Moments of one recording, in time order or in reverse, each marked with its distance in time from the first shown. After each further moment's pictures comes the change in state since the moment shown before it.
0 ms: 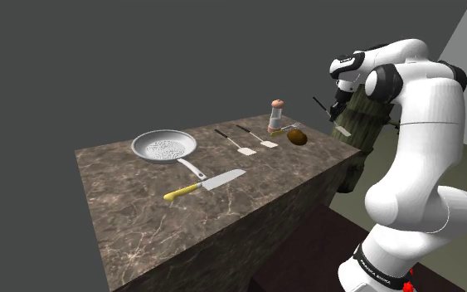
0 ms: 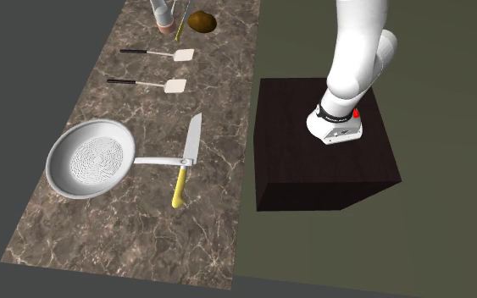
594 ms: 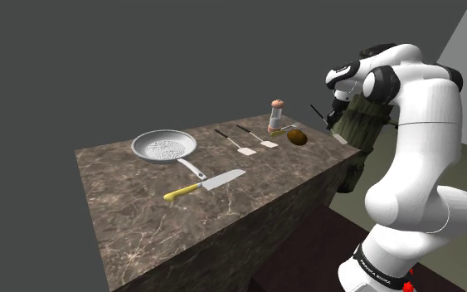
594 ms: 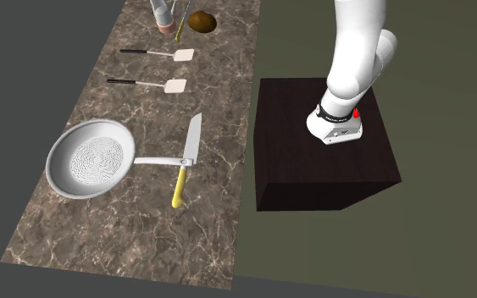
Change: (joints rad) arm 0.004 0.022 0.005 -0.087 0.010 0.108 -0.011
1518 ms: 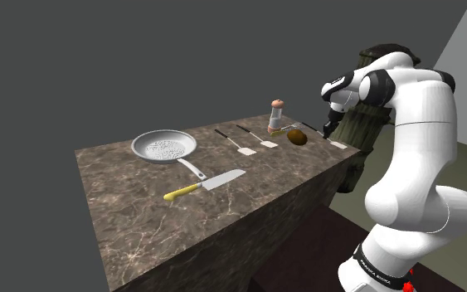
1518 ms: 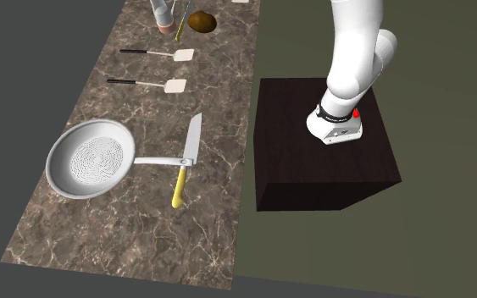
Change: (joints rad) arm -0.001 0.049 0.010 -0.077 0.018 0.124 -0.016
